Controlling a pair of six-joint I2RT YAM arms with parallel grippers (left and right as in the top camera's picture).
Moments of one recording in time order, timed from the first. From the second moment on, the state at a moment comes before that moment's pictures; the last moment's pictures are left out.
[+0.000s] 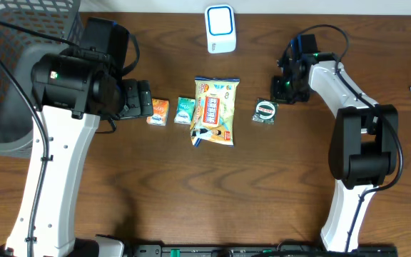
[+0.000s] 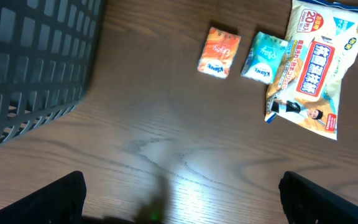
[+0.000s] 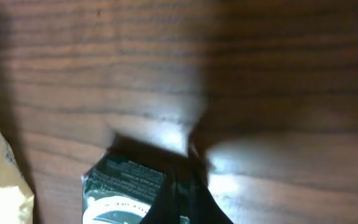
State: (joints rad) left arm -0.23 1.54 1.88 -1.61 -0.14 -0.36; right arm 0.11 2.17 1.61 -0.85 -0.24 0.17
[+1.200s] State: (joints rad) left arm -0.23 1.54 1.88 -1.61 -0.14 -0.36; right arm 0.15 2.10 1.49 -0.99 -0.32 0.10
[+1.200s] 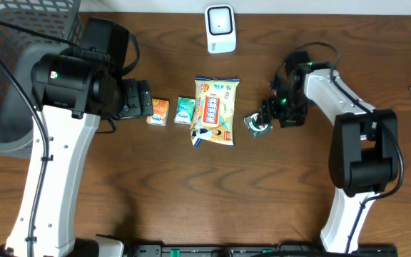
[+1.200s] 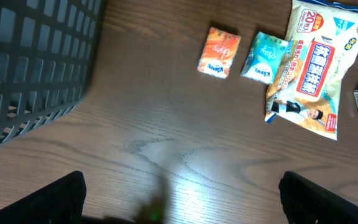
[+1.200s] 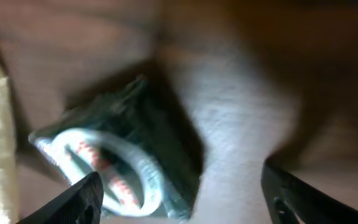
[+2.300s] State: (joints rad) left arm -0.23 1.54 1.88 -1.61 -0.14 -0.36; right arm 0.19 2.10 1.56 -1.02 -0.34 0.76
